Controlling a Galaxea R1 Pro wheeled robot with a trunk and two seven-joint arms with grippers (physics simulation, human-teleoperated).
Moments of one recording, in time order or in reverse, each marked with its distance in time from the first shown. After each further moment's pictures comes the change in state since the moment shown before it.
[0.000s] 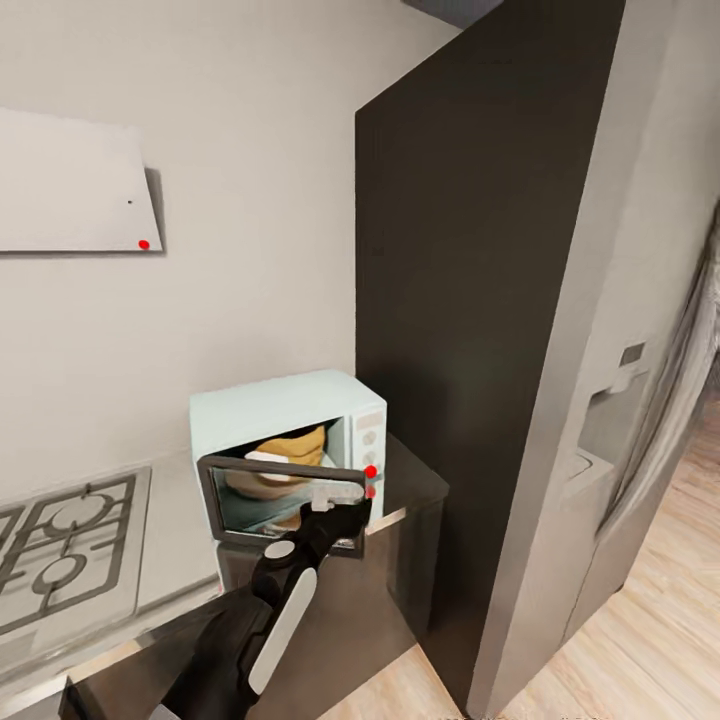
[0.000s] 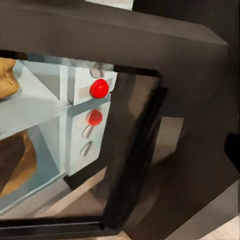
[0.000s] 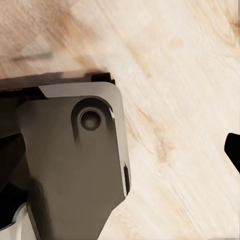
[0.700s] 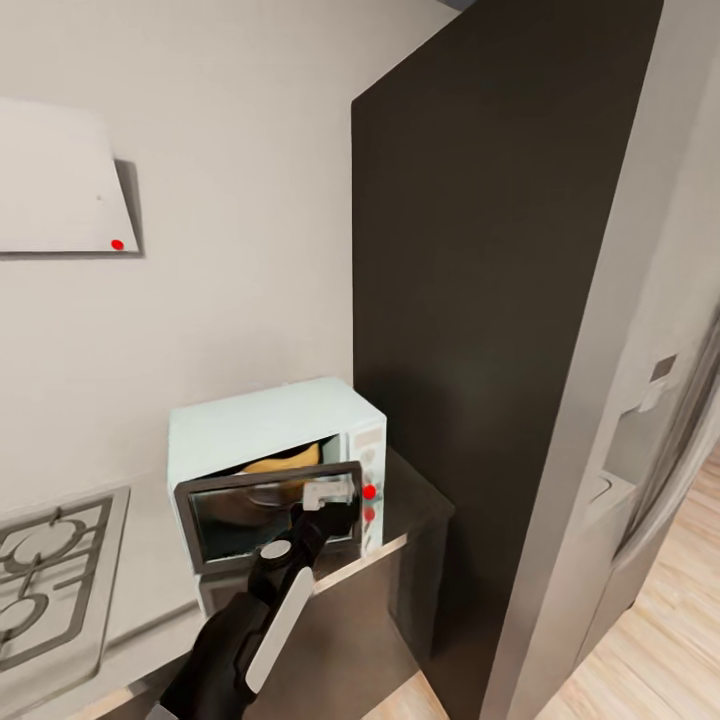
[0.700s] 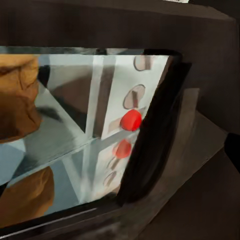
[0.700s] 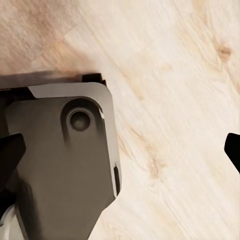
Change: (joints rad) left arm 0.000 0.006 0.011 0.003 0.002 -0.014 0.073; right arm 0.000 -0.007 0.008 -0.001 0.008 0.000 -0.023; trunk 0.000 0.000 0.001
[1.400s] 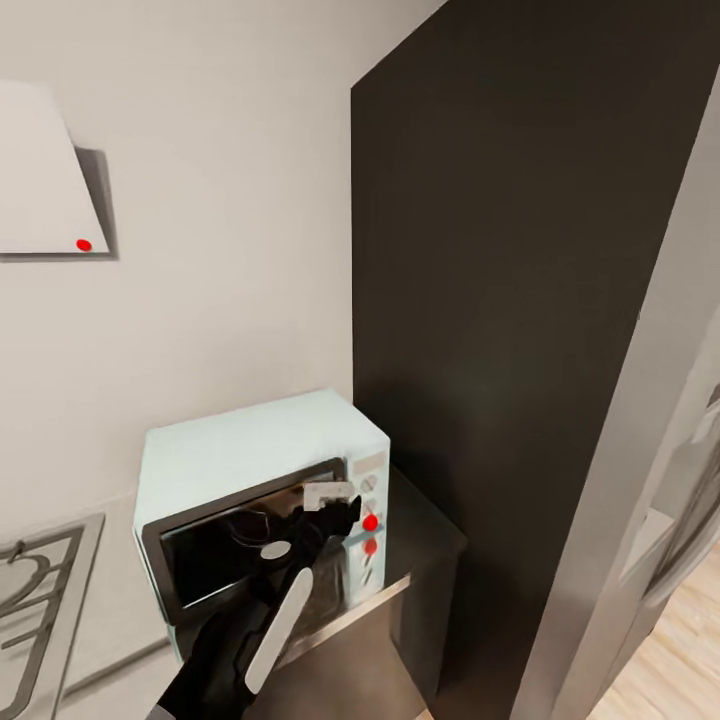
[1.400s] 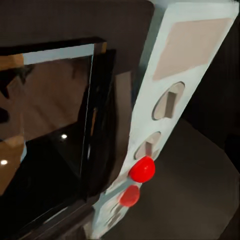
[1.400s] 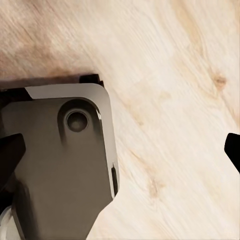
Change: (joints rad) left arm 0.001 0.003 -0.005 -0.003 0.011 -0.002 -0.005; right arm 0.000 -0.005 0.000 0.000 0.000 -0.001 -0.001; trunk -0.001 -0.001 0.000
